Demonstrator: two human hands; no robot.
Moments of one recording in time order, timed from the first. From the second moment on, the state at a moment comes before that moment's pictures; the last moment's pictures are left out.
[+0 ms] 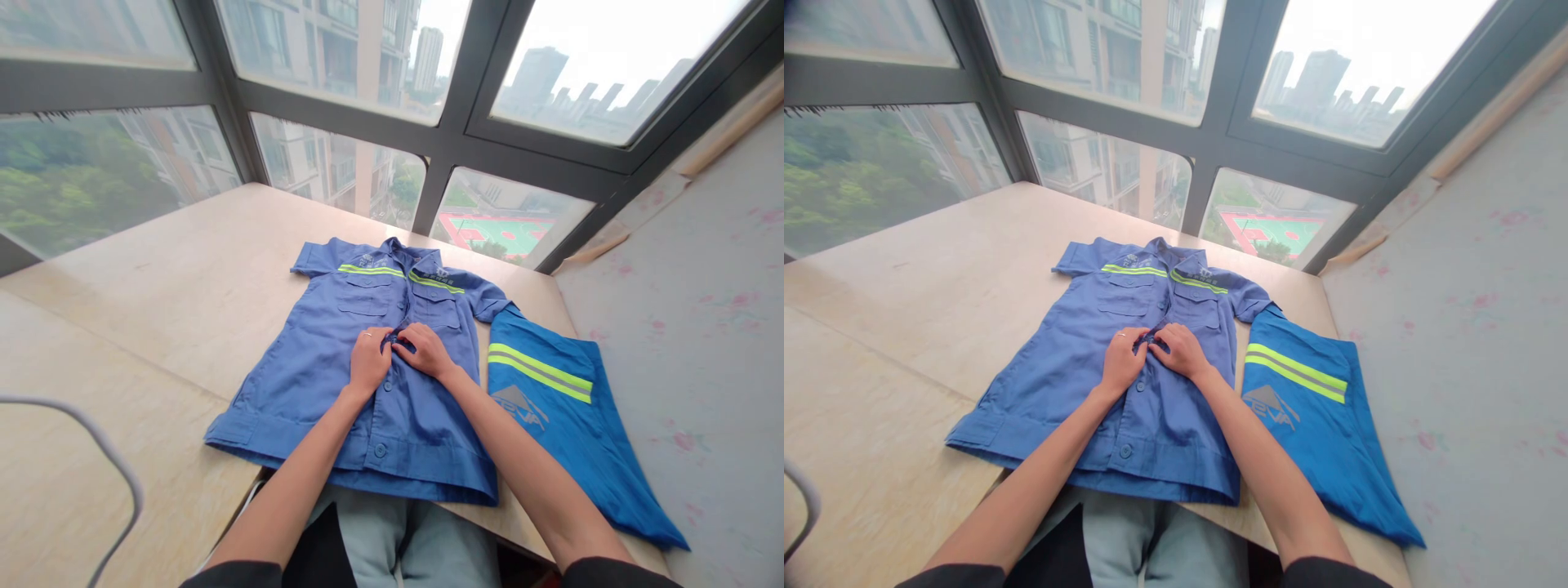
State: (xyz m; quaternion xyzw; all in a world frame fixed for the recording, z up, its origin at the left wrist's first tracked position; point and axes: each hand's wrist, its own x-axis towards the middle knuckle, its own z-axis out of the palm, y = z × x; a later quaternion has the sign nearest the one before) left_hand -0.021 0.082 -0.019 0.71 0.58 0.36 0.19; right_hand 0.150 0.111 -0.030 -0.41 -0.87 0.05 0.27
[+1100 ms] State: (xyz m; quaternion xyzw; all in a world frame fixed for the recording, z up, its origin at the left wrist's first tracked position) left_hand -0.040 0.079 0.006 0.78 0.60 0.15 0.08; right_hand 0.179 0.120 -0.040 -0.62 -0.78 0.03 0.08
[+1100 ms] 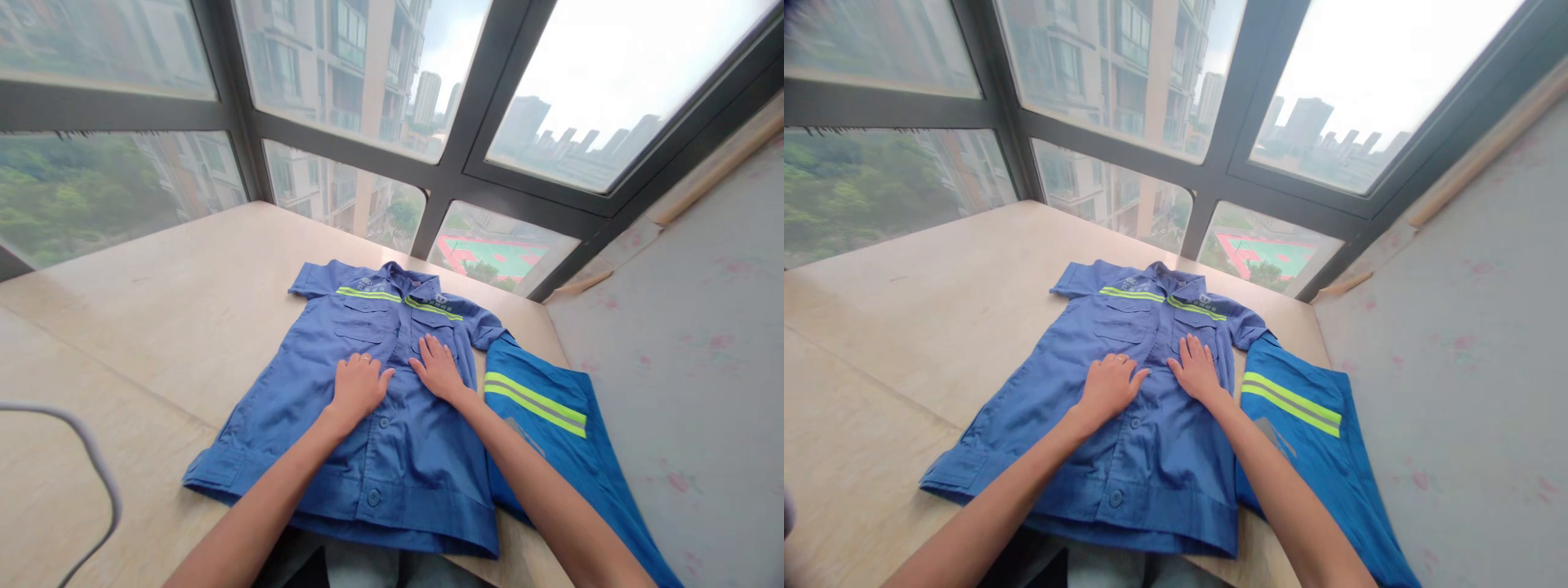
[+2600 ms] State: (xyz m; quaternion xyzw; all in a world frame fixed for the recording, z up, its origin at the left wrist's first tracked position) left_hand -0.022 0.214 -0.019 0.70 0.50 0.32 0.39; right_hand 0.158 0.209 -0.013 -0.43 -0.86 0.17 0.21
